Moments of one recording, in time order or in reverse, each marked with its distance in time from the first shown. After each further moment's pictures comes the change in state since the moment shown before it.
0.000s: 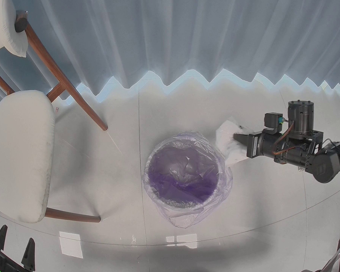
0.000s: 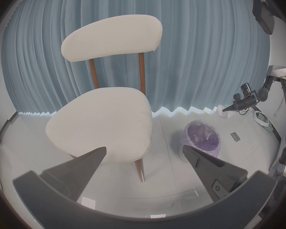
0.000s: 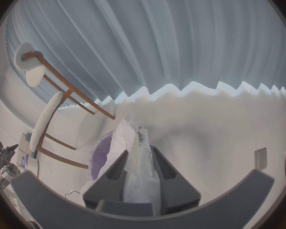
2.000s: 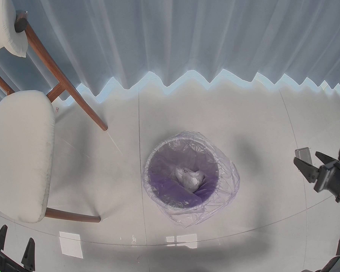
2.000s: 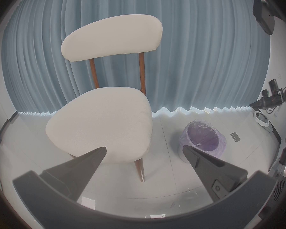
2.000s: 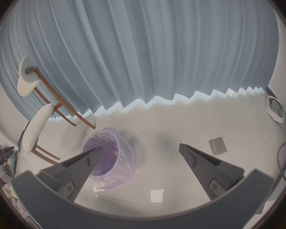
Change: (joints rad) left arm 0.000 0.001 0.000 0.000 0.000 -0.003; right arm -0.112 -0.640 0.557 -0.041 -0.191 0.030
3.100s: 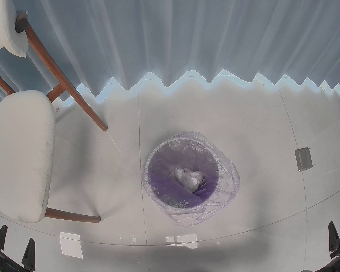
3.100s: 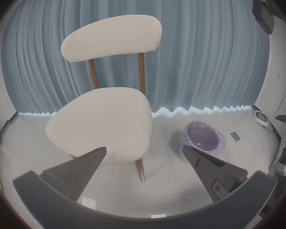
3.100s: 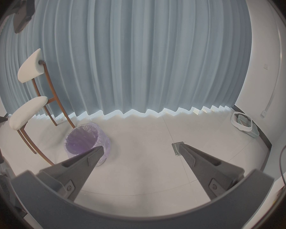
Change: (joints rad) left arm 0.001 0.000 0.000 0.000 -0.003 0.007; right arm -0.278 -1.120 0.300 0.606 0.017 -0.131
